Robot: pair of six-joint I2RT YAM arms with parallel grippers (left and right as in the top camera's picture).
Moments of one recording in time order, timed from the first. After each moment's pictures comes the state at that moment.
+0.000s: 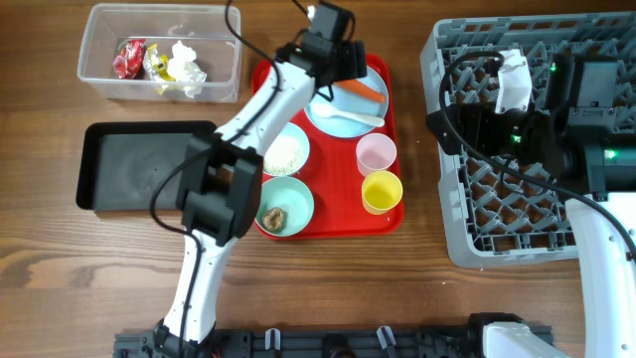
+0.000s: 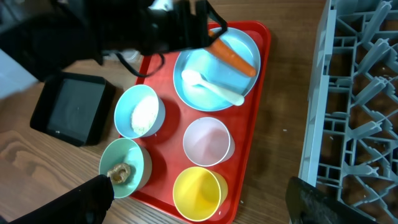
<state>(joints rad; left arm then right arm) -0.49 2.37 2.01 -0.51 0.03 -0.55 -0.01 1.28 1.40 -1.03 -0.49 0.00</state>
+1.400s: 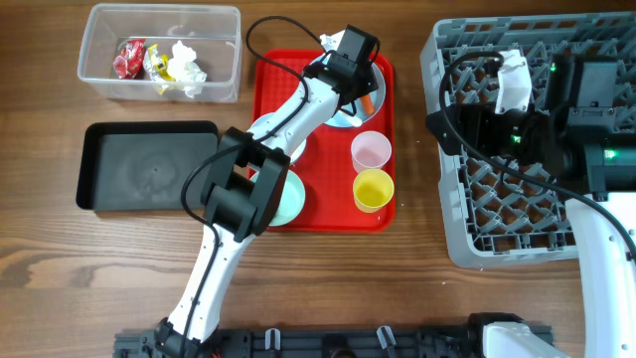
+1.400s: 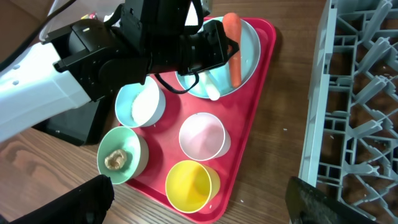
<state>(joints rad) -0.56 2.49 2.03 -0.46 -0.03 -0.80 -0.01 1.28 1.40 -1.03 -0.49 0.00</state>
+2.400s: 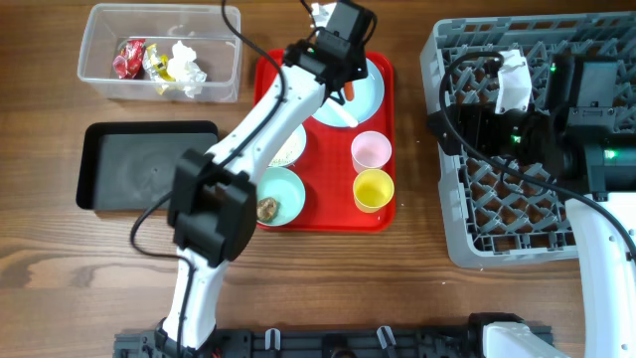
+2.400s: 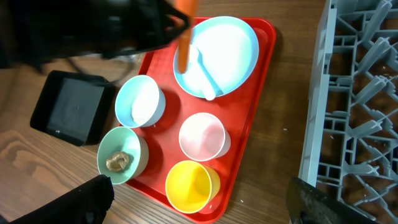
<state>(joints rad) -0.55 2.20 2.01 -0.72 -0.18 -0.62 -0.01 1.28 1.40 -1.03 -0.49 0.00</state>
